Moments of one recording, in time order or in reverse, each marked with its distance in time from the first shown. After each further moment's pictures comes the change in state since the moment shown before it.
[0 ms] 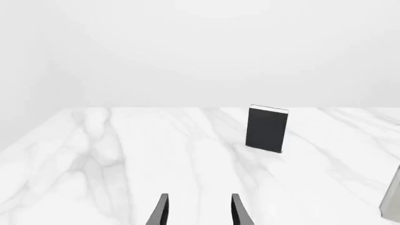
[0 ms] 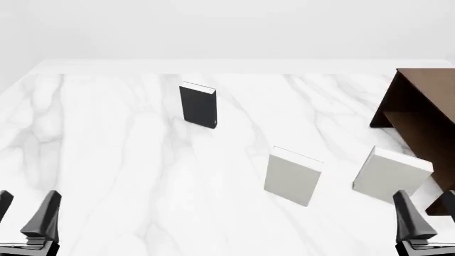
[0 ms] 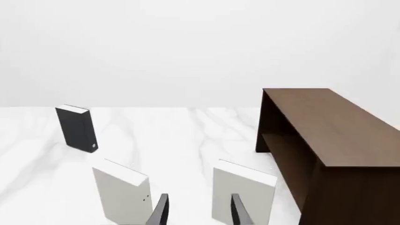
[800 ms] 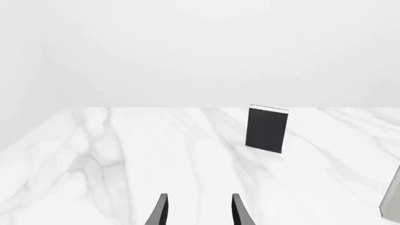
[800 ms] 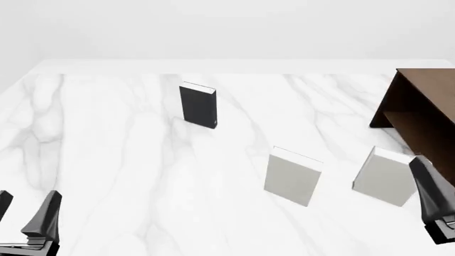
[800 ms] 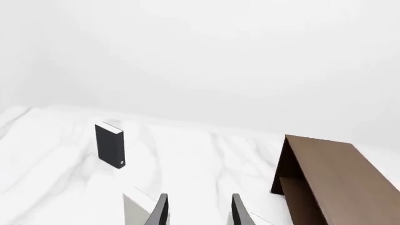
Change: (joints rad) left arm 0.000 0.000 0.000 0.000 0.000; right arm 0.151 0.147 -0.330 0.140 -0.084
